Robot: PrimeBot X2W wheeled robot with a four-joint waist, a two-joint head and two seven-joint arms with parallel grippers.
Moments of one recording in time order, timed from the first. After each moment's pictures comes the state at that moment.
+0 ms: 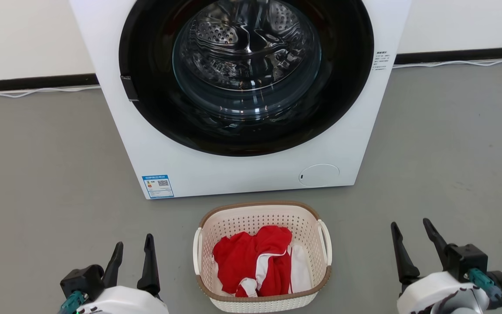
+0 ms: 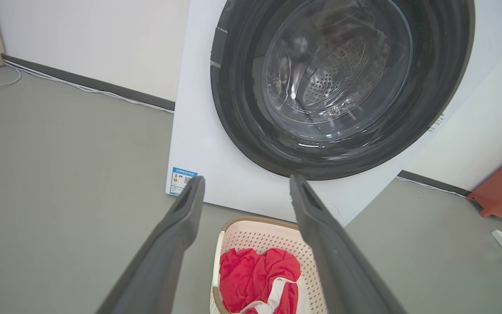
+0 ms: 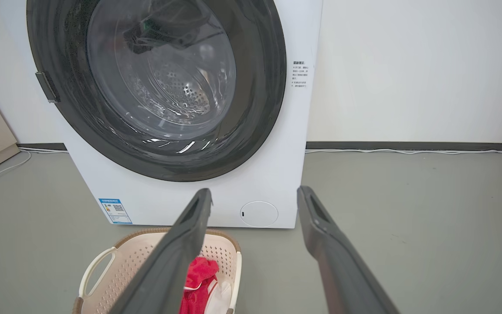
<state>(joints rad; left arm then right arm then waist) -0.04 0.06 -0.08 0.35 -0.45 0.04 -0.26 -0.13 -0.08 -0.07 0.48 0.02 0.13 -0.25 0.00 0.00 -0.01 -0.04</state>
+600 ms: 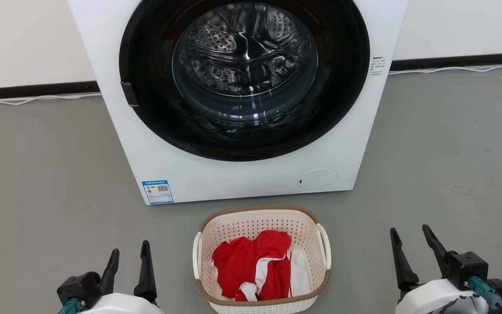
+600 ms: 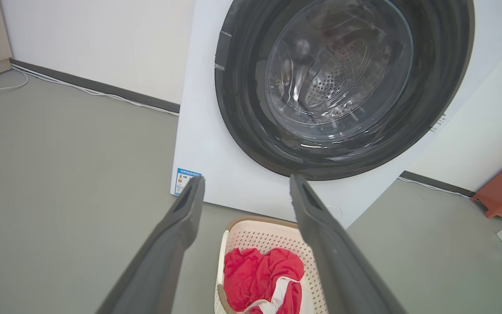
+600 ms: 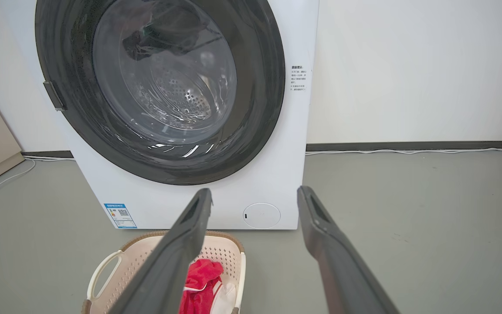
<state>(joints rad) -0.01 0.06 -0.07 0.33 -0.44 0.04 -0.26 -0.08 -0.06 -0.09 0.44 0.02 0.13 -0.25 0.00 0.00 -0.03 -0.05</state>
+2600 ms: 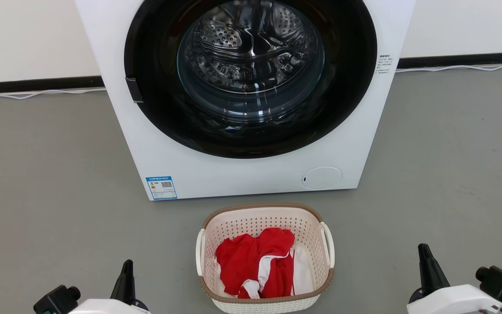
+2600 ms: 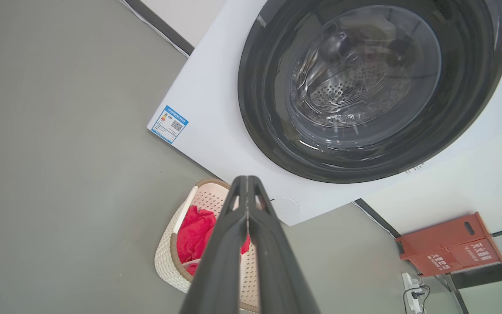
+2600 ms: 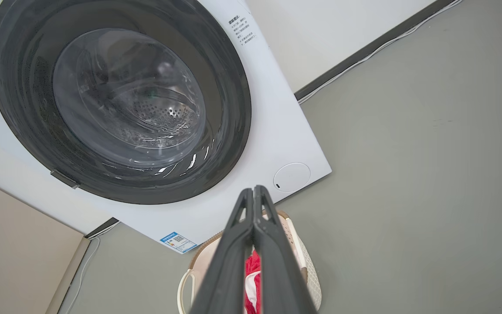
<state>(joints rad) 0.01 0.06 -0.02 0.34 -0.83 -0.01 -0.13 -0.03 -0.04 -0.10 0.42 0.56 0.13 -0.12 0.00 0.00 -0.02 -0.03</state>
